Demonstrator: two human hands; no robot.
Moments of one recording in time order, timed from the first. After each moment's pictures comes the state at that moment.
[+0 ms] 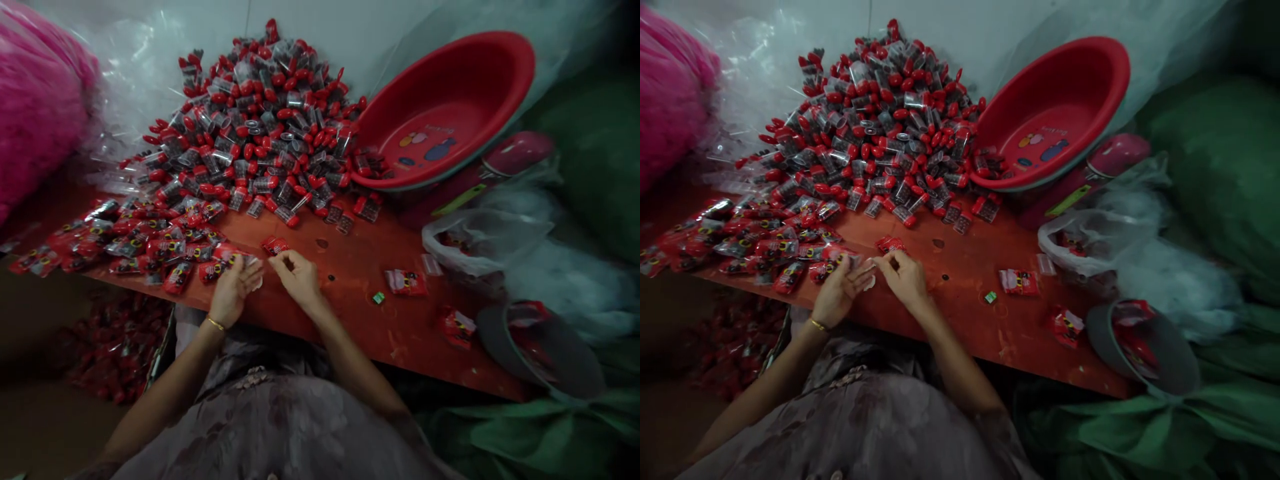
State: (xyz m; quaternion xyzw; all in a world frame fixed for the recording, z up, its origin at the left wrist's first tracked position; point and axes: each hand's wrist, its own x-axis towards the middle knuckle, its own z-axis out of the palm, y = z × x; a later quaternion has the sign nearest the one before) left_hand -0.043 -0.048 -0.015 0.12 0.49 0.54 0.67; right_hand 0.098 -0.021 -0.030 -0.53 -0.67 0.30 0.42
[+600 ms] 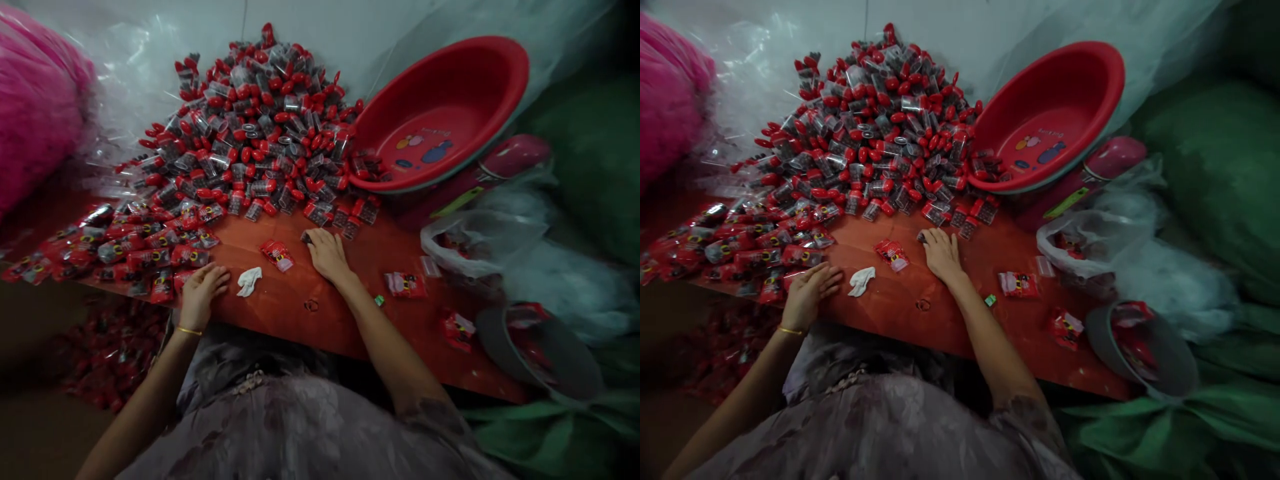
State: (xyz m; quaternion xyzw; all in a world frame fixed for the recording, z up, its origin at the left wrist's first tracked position) left_hand -0.099 -0.044 -0.030 0.23 0.64 0.52 0.51; right_hand 0.181 0.041 -0.059 -0.62 -0.77 0.06 0.13
